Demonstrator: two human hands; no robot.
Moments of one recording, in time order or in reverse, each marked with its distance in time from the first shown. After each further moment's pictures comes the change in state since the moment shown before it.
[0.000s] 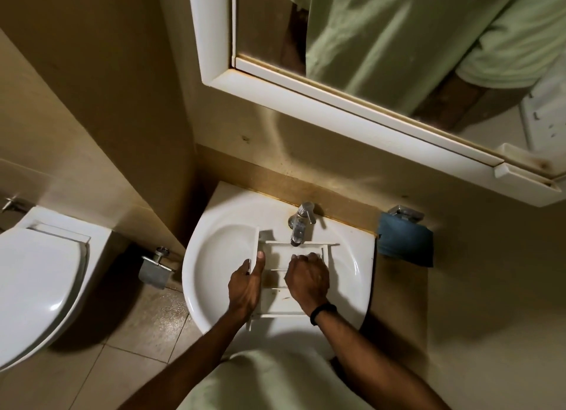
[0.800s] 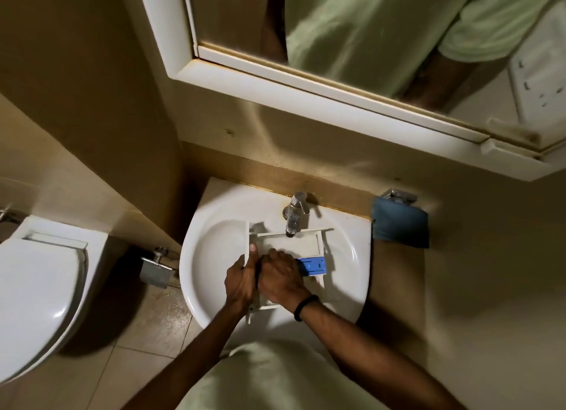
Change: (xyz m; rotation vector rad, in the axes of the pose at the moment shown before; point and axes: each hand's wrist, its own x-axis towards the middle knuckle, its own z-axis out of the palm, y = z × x) left_hand 0.000 0.003 -0.002 0.016 0.008 -0.064; right_hand -0.010 -0.039 -0.008 -0.027 -0.217 -0.304
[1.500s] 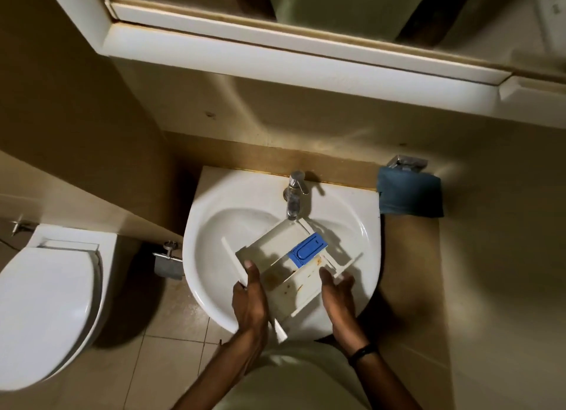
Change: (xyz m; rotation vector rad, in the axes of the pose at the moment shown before) left_hand -0.060 -0.021 0.001 -0.276 0.121 -0.291; right_hand -0.096 0.045 0.009 1.304 0.045 1.063
